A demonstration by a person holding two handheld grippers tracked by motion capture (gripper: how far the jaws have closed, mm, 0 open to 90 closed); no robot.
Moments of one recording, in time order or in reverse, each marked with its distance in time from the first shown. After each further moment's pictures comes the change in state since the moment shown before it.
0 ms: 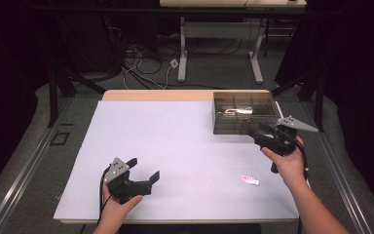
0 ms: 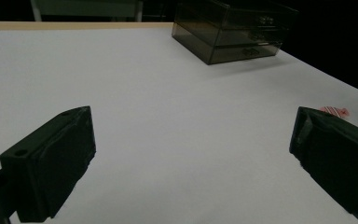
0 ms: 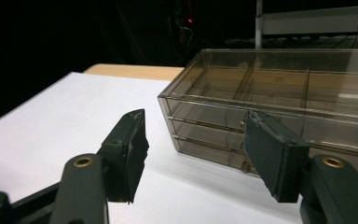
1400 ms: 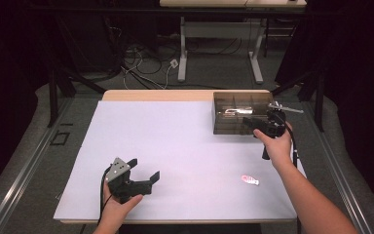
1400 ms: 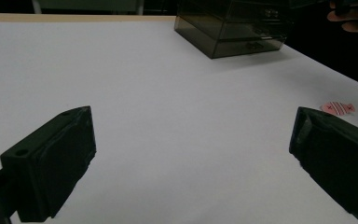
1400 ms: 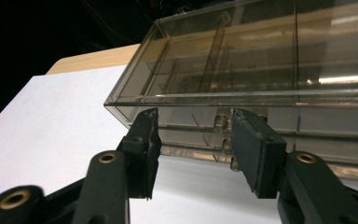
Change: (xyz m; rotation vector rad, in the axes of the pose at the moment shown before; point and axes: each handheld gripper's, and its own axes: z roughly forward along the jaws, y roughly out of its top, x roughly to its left) left arm 0.003 -0.003 0.003 0.033 0.002 0.001; right arm -0.028 0.011 0.058 0.178 -0.087 0.250
